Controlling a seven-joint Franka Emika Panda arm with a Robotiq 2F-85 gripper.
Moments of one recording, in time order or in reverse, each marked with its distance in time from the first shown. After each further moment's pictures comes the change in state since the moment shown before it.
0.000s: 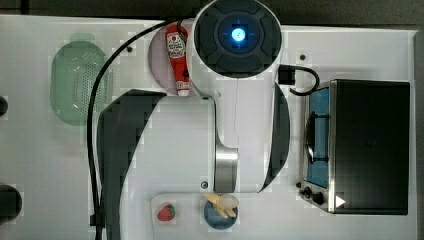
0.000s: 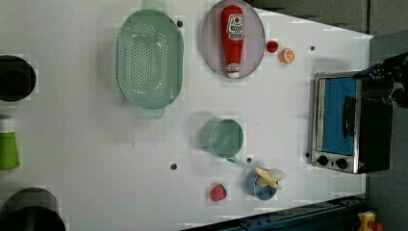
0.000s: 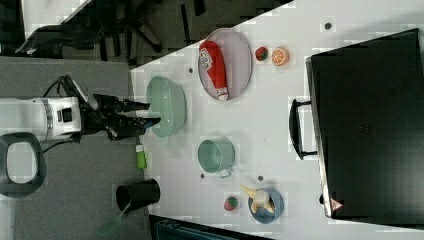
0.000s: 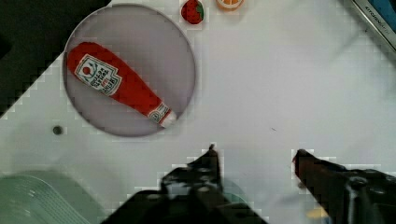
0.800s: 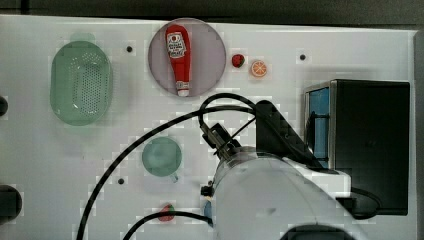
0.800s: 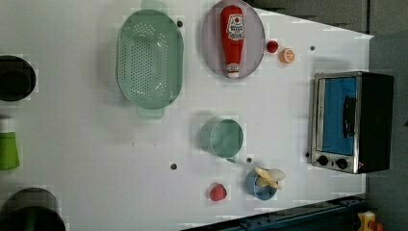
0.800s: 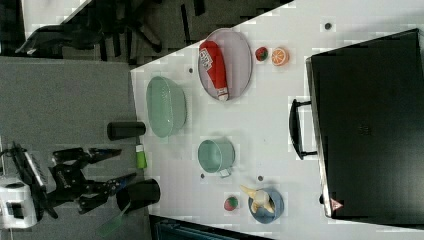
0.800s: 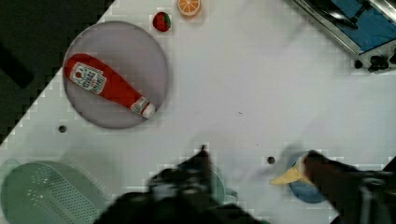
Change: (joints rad) arm -0.034 -0.392 -0.023 -0.184 -0.013 -0.095 0.042
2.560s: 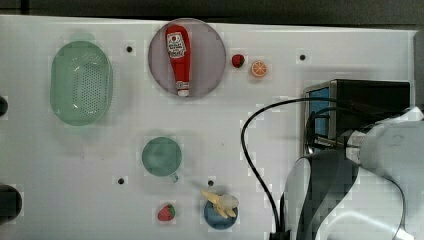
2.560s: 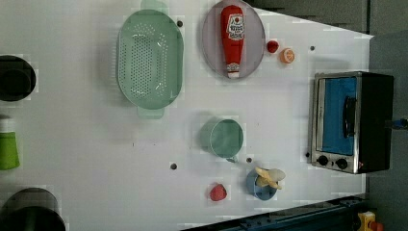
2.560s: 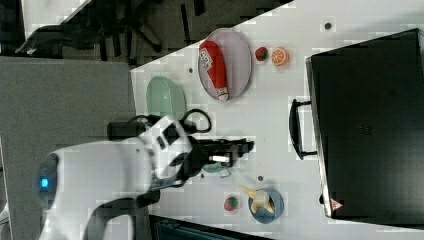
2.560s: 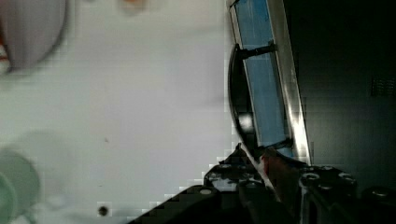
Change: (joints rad) arm -0.023 0.281 -0.373 -0.102 -0.088 0.299 -1.026
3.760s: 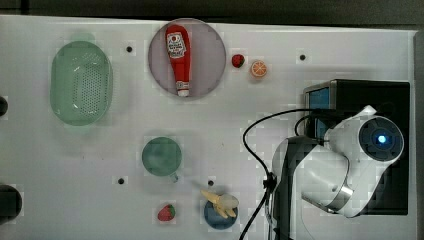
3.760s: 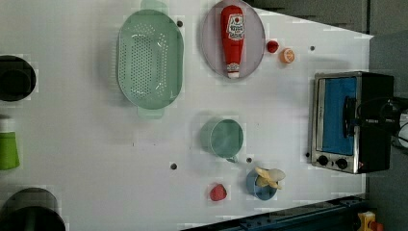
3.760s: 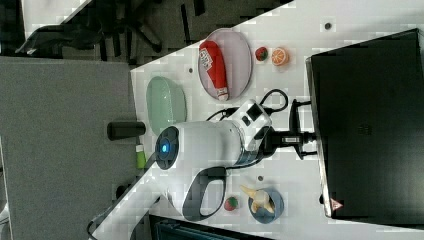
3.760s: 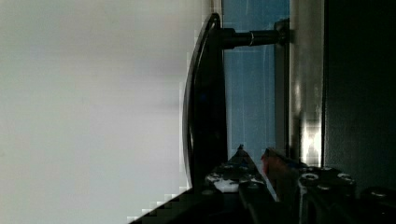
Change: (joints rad) arm -0.017 0.287 -0.048 -0.135 -0.006 0.392 -0.164
